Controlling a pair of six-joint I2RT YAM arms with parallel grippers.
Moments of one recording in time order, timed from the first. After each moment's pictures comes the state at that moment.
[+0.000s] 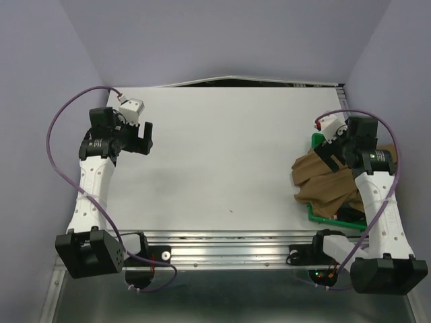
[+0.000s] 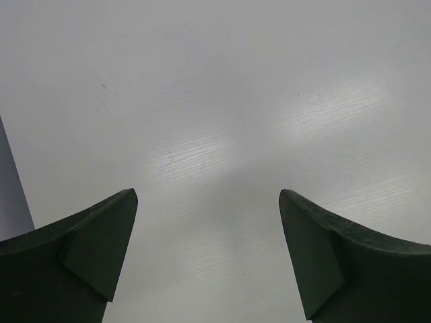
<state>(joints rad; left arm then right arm) 0.12 1.16 1.13 -0.66 0.32 0.28 -0.05 0.99 1.13 -0.87 0.13 -0.76</state>
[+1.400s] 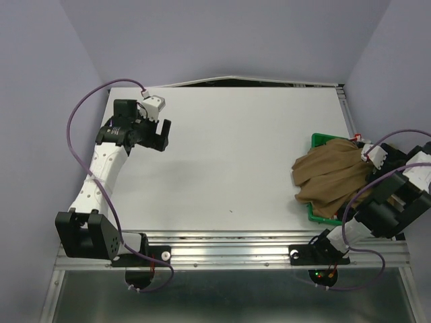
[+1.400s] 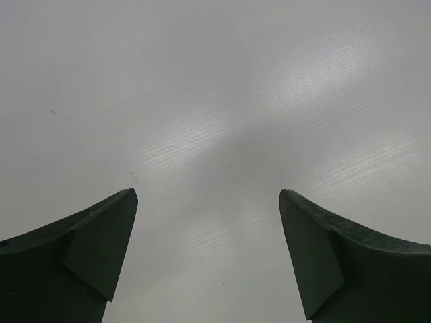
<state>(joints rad) -0.09 1.32 1.25 -0.70 0.24 0.25 -0.91 1.57 1.25 -0.98 -0.52 -1.95</state>
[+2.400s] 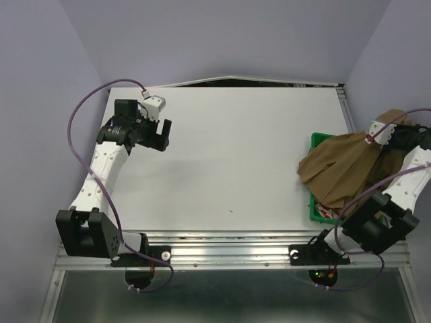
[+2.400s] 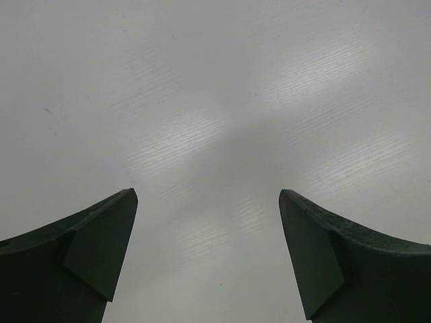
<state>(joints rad) -0.09 1.33 1.25 -0.70 0.25 0.24 -0.83 1.42 1.35 -0.77 -0.77 -1.96</state>
